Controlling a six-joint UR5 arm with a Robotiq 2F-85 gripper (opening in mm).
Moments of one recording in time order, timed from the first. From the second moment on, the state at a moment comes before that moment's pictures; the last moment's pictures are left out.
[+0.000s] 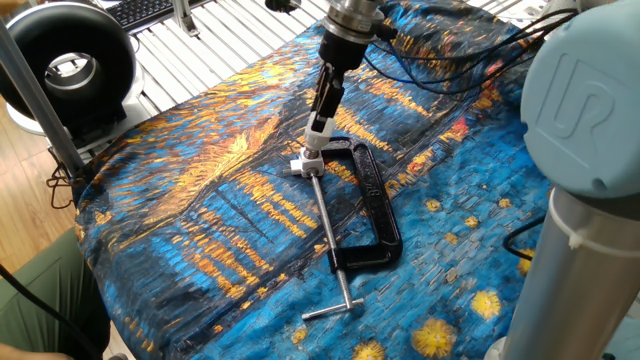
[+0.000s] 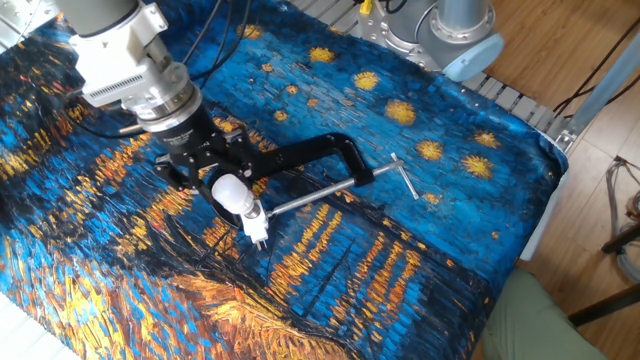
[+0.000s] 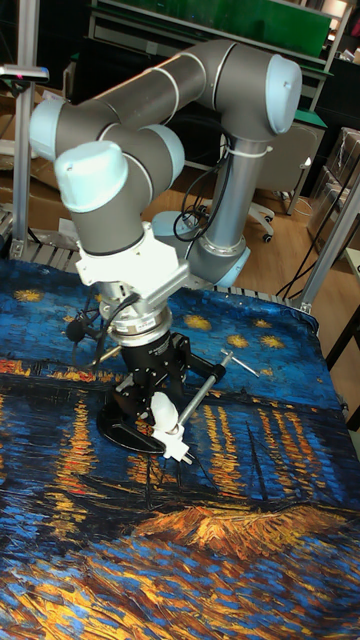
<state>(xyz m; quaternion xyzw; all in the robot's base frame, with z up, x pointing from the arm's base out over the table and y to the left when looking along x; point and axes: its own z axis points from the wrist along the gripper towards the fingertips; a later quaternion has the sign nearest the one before) 0.579 0.009 0.096 -0.39 0.89 0.20 0.07</state>
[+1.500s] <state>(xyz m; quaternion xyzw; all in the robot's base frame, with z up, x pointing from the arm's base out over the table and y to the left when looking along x) 0.577 0.012 0.091 -0.38 0.90 0.22 0.07</state>
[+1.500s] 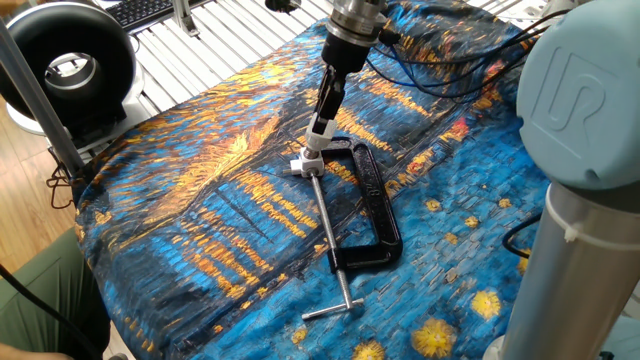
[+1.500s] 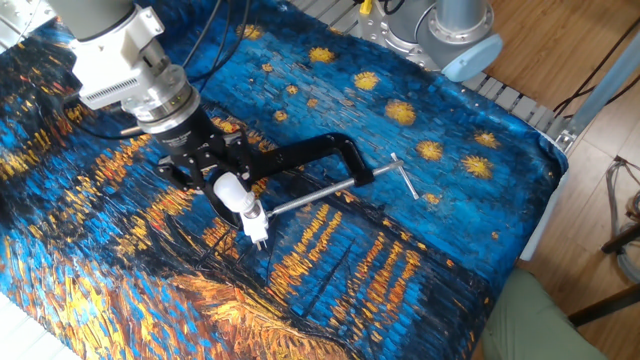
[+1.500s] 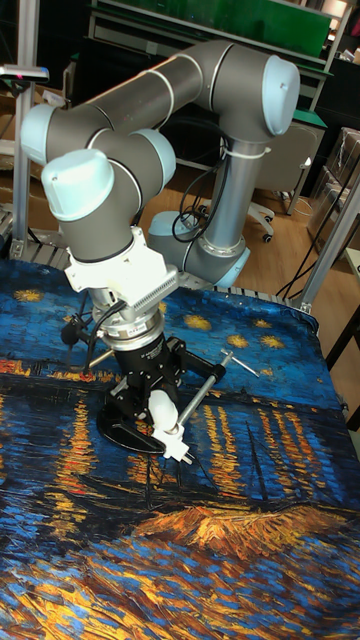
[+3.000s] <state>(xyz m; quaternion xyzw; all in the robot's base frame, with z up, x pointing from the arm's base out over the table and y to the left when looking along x) 0.581 0.005 0.094 -0.39 0.89 0.23 0.09</state>
